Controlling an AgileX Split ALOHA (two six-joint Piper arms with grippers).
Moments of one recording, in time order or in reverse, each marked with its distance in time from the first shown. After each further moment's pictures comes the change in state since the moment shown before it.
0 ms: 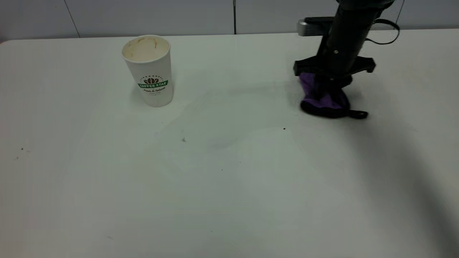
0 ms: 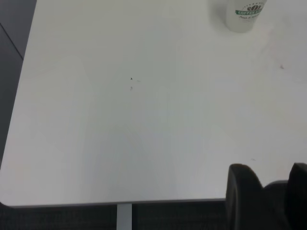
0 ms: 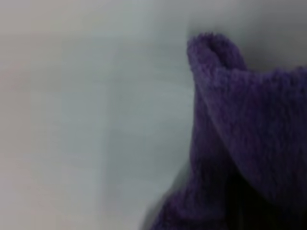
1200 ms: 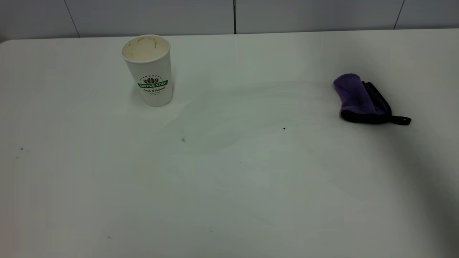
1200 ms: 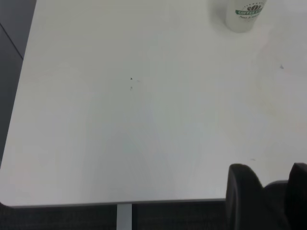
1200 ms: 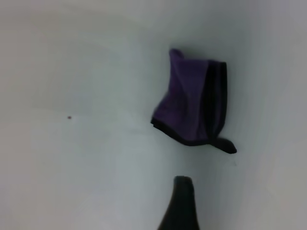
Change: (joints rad) left arm 0.000 0.000 0.000 0.000 0.000 0.000; right arm -0.067 -0.678 0.092 0.001 0.474 -0.210
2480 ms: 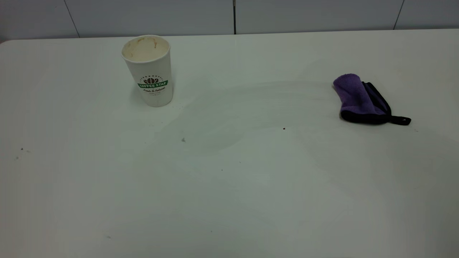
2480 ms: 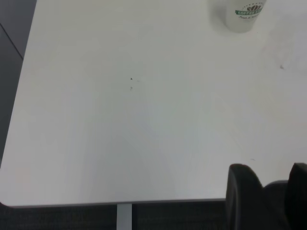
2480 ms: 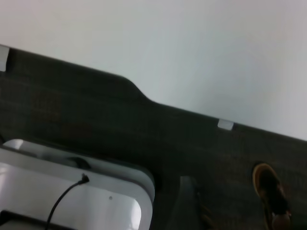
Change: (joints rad) left arm 0.000 0.000 0.000 0.000 0.000 0.000; right arm 0.063 -1.433 1.360 0.029 -0.055 0.050
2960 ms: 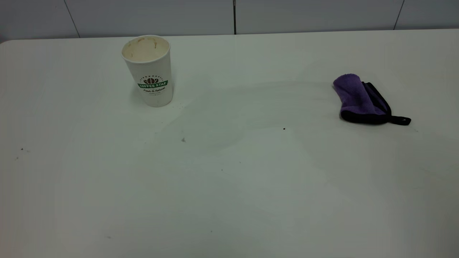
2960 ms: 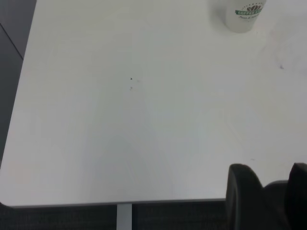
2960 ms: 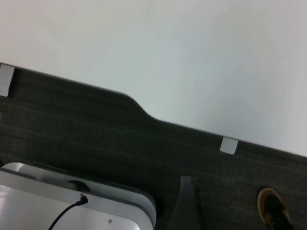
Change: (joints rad) left arm 0.000 0.000 0.000 0.000 0.000 0.000; right arm 0.000 -0.110 0.093 0.007 -0.062 -0.001
